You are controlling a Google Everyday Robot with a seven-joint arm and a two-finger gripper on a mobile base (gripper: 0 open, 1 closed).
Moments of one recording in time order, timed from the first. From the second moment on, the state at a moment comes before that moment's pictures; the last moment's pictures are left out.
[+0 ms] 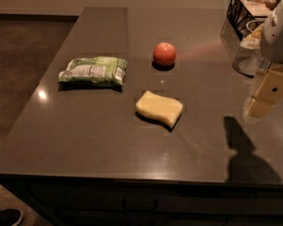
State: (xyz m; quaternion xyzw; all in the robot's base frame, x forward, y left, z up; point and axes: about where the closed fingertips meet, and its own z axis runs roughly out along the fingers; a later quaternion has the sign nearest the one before) arm 0.438 -0.216 0.977 -0.60 0.78 -0.04 0.16
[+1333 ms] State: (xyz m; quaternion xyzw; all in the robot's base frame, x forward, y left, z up) arm 0.544 -0.163 0.951 -0.53 0.82 0.01 0.21
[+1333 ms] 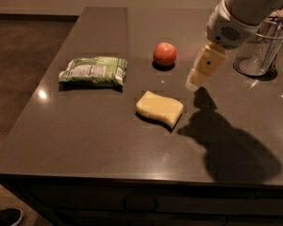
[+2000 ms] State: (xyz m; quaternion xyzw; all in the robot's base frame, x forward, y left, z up) arm 0.643 -0.121 0.917 -0.45 0.86 0.03 0.26
